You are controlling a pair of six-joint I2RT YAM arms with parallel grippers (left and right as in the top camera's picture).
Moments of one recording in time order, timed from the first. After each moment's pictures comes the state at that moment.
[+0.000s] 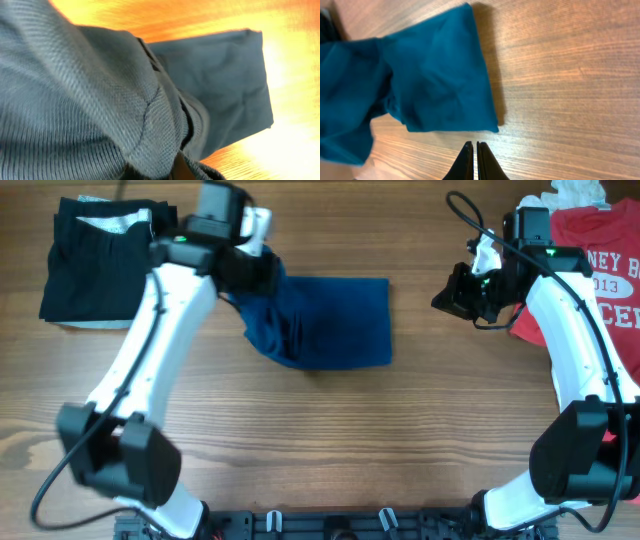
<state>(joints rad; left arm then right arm) -0.29 1.80 1.66 -0.98 0.15 -0.09 -0.04 1.74 1.45 -1.03 -0.48 0.28</state>
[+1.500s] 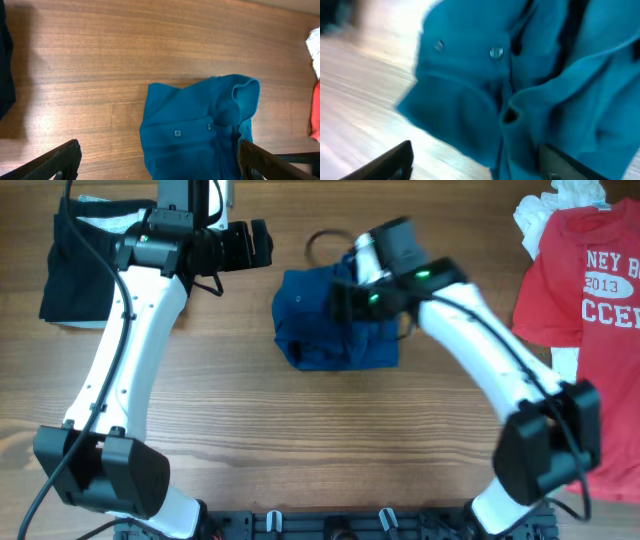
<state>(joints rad) -0.17 1.73 1.67 -0.87 0.18 -0.27 0.44 1.82 1.46 -0.75 -0.28 0.29</state>
